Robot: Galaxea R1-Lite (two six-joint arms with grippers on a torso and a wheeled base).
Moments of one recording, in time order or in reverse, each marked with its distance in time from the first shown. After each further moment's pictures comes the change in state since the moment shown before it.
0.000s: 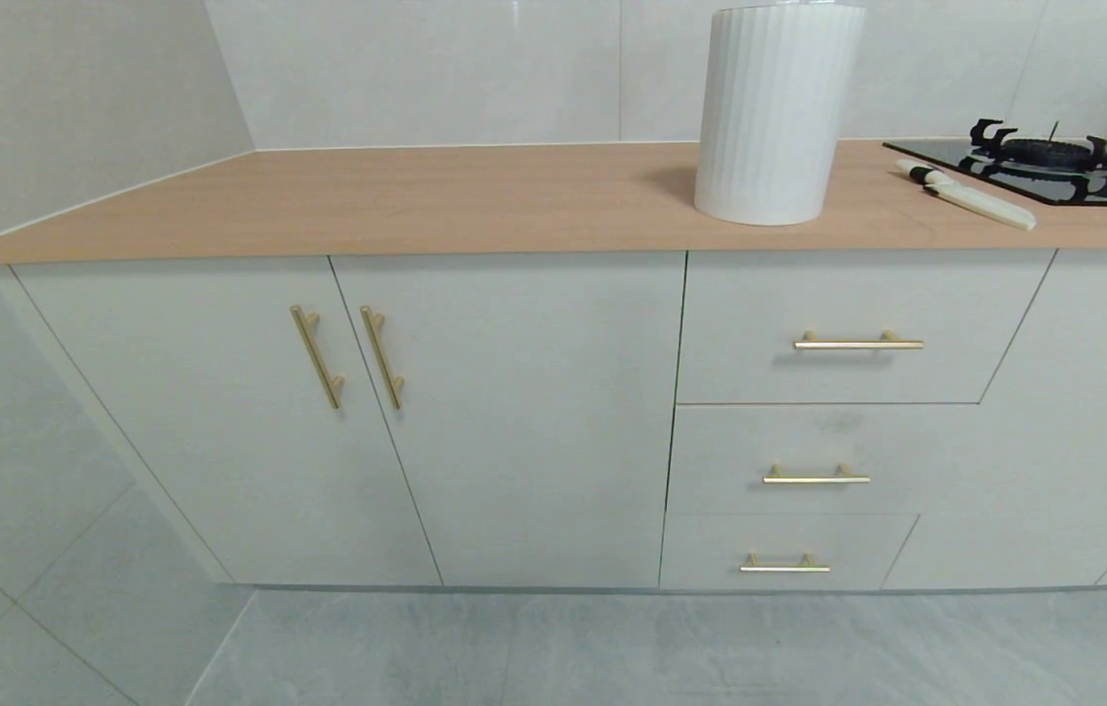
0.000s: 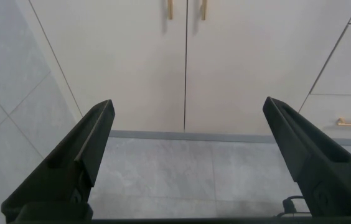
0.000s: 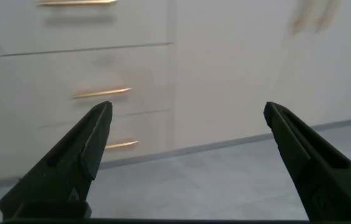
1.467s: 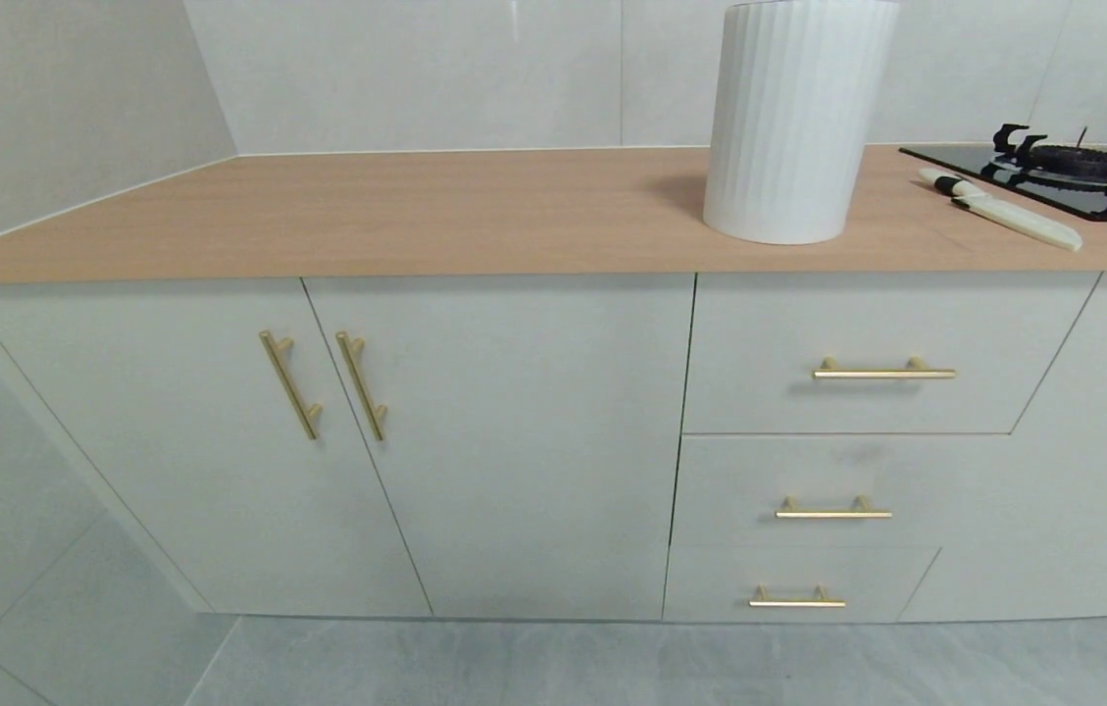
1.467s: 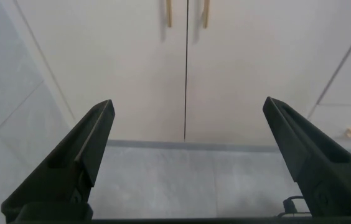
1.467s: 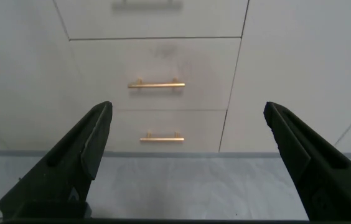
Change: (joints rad) left arm 0.000 0.000 0.000 0.000 0.000 0.003; right arm 0.000 -0.022 0.007 0.063 0.229 0.023
